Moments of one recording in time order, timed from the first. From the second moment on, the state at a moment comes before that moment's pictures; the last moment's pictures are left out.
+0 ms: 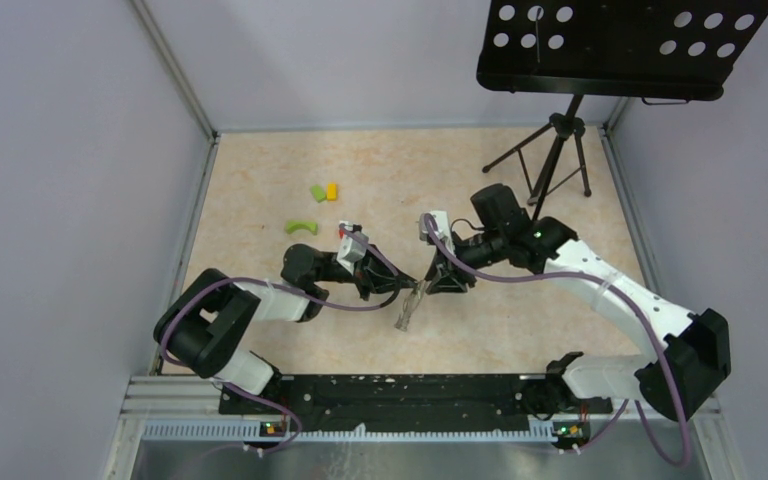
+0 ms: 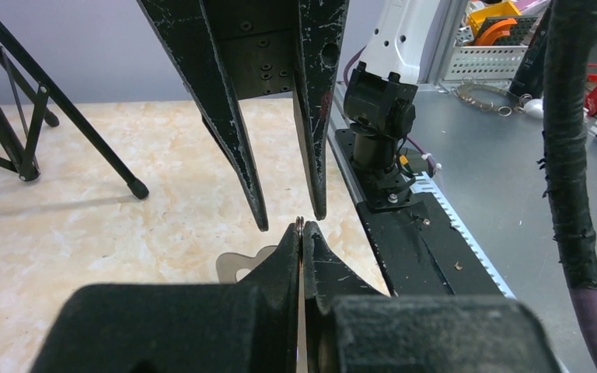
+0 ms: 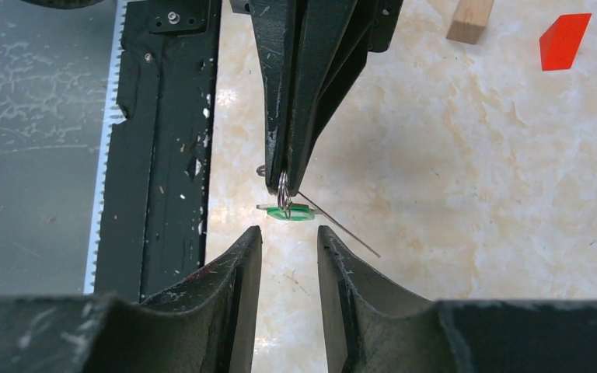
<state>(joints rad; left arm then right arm) -0.59 1.51 0.43 1.51 1.13 -0.45 0.66 1.24 1.07 -0.66 -0.81 -0.54</state>
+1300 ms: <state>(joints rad) -0.59 1.51 0.43 1.51 1.13 -0.44 0.66 1.29 1.05 -0.62 -0.88 -0.52</state>
